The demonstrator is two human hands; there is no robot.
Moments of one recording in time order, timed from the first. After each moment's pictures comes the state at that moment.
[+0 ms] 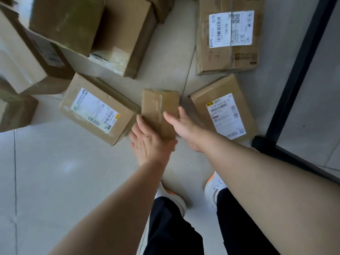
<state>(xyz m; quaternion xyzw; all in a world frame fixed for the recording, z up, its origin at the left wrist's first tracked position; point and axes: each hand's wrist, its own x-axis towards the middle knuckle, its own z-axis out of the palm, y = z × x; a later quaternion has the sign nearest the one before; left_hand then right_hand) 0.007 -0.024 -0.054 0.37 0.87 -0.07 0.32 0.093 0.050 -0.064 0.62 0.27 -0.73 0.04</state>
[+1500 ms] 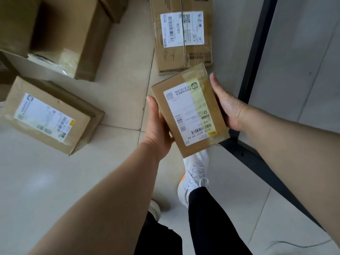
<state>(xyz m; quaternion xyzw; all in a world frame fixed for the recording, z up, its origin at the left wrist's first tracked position) 0.103 0.034 -0.071 -0.06 0.57 0.26 0.78 0.264 0.114 -0.031 0.66 0.17 -0.73 0.02</state>
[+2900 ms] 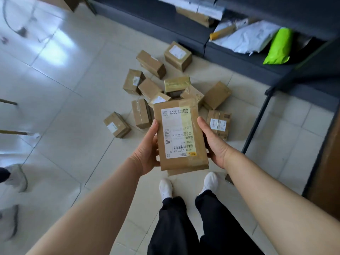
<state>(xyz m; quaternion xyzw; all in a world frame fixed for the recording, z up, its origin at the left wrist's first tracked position) -0.068 -0.018 0.474 0.04 0.63 0.33 0.70 0.120 0.075 0.483 0.53 0.33 -0.78 -0.01</state>
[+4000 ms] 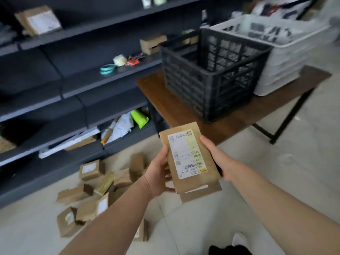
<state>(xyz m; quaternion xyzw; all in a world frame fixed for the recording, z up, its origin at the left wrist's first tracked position) 0.103 -0.116 0.641 0.38 0.47 0.04 0.79 0.286 -0.214 0.647 0.65 0.11 -0.60 -0.45</state>
